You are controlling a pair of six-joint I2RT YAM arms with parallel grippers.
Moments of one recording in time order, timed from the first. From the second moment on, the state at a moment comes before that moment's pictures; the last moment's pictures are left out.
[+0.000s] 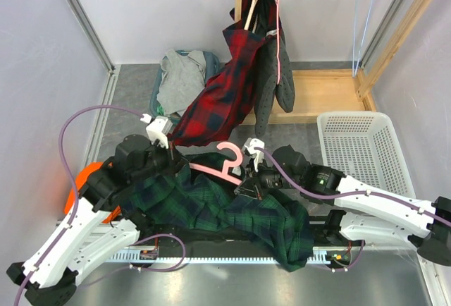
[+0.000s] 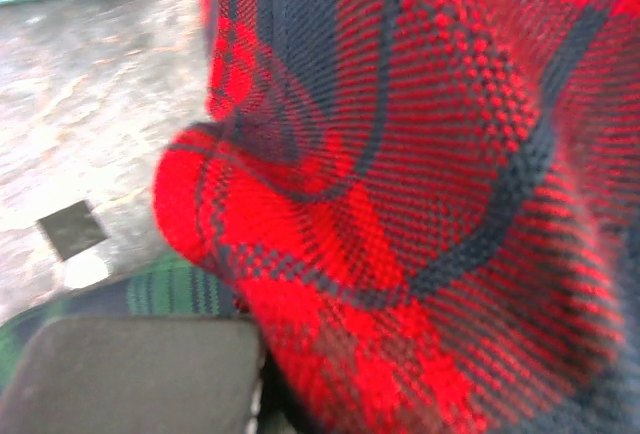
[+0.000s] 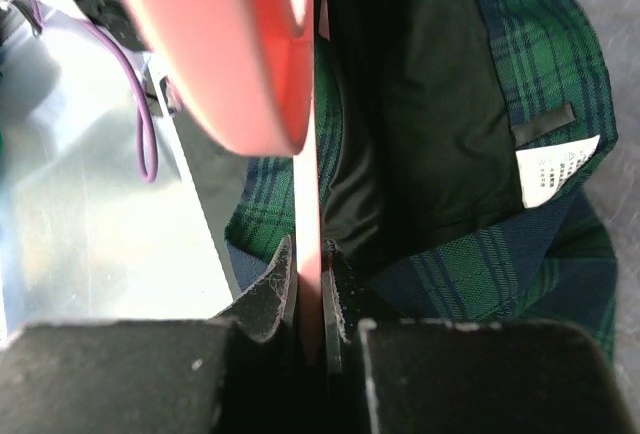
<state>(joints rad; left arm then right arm) -0.63 0.66 0.89 -0.74 0.05 -0.41 1.05 0.97 0.71 -0.22 -0.27 0.36</state>
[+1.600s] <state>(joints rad) -0.63 0.74 1.29 -0.79 -0.17 -0.30 1.08 0.90 0.72 -0.04 -0.12 0.26</state>
